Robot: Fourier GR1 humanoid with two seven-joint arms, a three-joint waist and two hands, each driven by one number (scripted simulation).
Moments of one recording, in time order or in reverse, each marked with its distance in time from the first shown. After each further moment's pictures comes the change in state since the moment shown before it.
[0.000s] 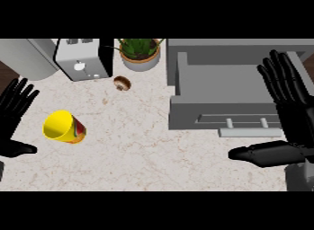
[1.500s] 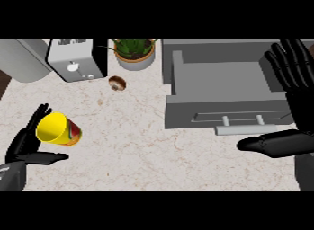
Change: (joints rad) left arm -0.220 0.011 -0.057 0.843 -0.372 0.187 -0.615; right arm -0.094 -0.039 -0.050 0.006 -0.057 0.025 0.071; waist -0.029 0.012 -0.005
